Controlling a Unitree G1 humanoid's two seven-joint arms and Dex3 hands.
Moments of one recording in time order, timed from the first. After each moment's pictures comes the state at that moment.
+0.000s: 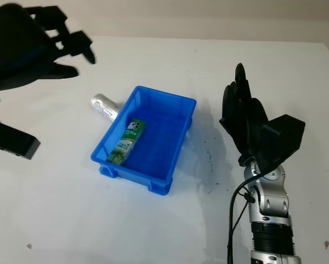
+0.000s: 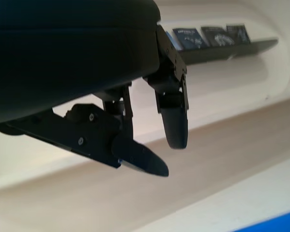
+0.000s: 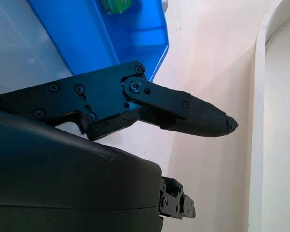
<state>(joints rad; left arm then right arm) -0.82 0.92 -0.16 0.19 0.77 -0.60 0.14 -0.32 -0.25 -0.20 0.08 0.20 0.09 0.18</state>
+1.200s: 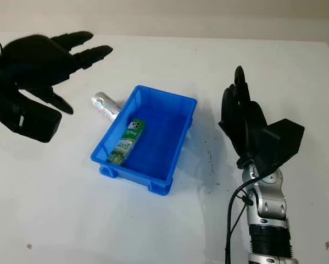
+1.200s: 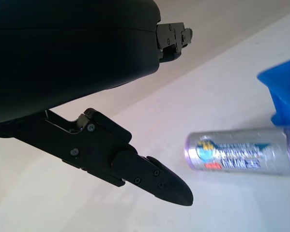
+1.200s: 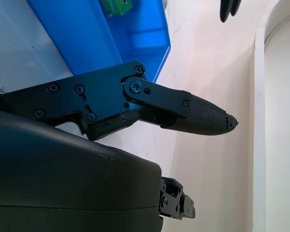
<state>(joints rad) -0.92 0.89 -0.30 0.44 0.85 -0.46 -0.39 -0.31 -0.23 -0.20 0.09 0.20 0.07 0.19</state>
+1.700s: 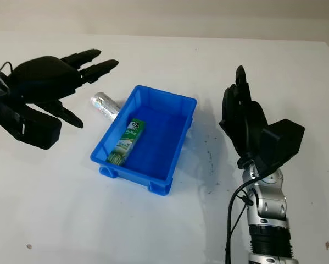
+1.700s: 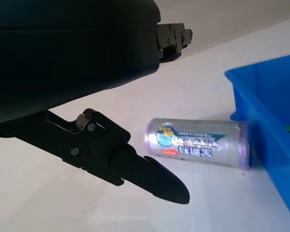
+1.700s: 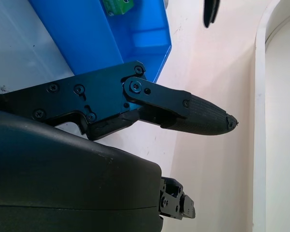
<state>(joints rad) -0.90 0.82 -0.32 0.58 0.76 -0.53 -0.33 -0.31 -0.23 -0.21 0.09 0.20 0.07 0.19</state>
